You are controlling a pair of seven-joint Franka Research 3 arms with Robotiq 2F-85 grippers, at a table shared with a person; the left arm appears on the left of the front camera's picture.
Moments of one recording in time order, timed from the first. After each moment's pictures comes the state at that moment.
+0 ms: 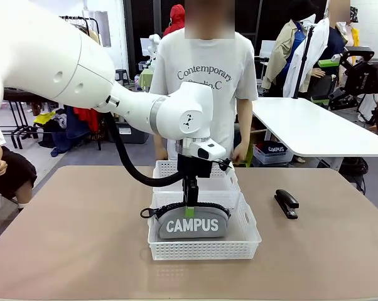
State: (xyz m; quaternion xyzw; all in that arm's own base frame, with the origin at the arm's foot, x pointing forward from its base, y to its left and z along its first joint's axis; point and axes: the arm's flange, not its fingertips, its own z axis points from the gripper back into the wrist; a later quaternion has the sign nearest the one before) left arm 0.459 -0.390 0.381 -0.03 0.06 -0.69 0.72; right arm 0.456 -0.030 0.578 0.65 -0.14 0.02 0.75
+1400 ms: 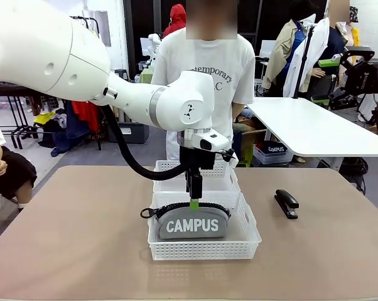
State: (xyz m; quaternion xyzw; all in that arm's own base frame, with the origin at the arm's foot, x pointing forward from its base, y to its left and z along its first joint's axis) left arm 0.455 -0.394 0.407 -0.03 0.04 -0.69 0.72; right arm 0.456 -0.030 0.578 0.65 -0.14 0.02 0.75
